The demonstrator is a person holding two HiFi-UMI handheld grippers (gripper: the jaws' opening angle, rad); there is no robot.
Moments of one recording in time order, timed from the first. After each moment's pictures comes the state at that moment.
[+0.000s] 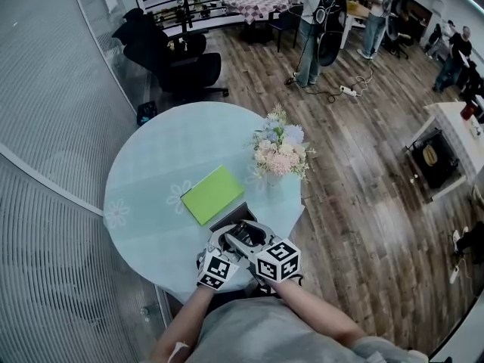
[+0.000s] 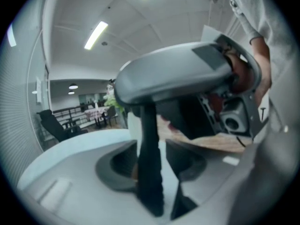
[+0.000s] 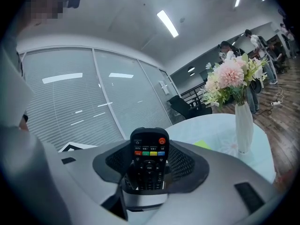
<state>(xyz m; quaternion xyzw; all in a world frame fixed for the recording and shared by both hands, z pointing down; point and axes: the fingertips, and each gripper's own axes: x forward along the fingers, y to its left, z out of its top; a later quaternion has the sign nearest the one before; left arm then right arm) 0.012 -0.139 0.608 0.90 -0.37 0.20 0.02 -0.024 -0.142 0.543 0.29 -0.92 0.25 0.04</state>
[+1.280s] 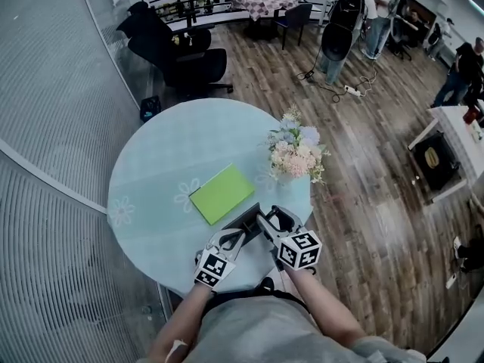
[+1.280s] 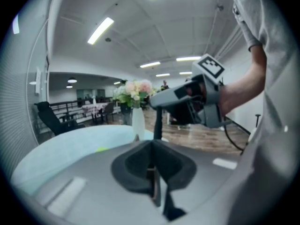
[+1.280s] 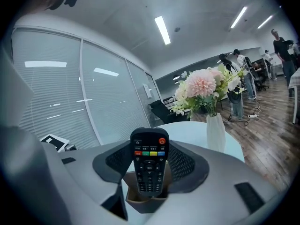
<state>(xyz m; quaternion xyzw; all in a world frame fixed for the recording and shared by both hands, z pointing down) -0.031 -0.142 0.617 0.91 -0.35 0.19 0.05 0.026 -0.201 0.569 0.41 -0.88 0.22 0.06</state>
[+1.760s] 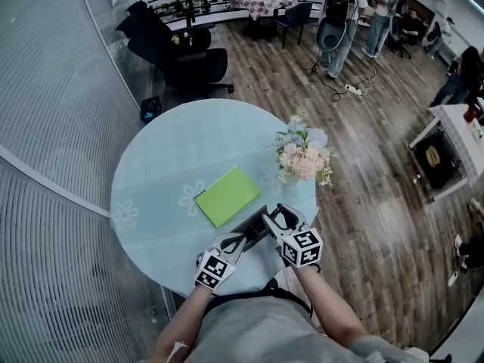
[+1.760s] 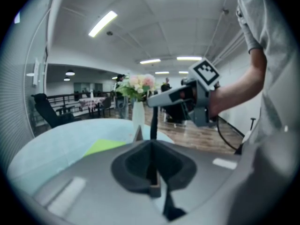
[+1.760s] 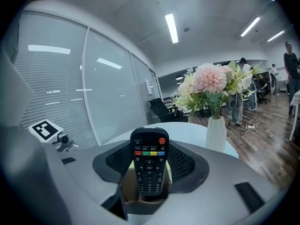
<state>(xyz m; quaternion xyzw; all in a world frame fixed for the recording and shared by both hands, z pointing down) -0.054 -0.141 0.634 0.92 -0.33 0.20 0.08 0.015 -0.219 0.588 0.42 -0.88 0.17 0.10</state>
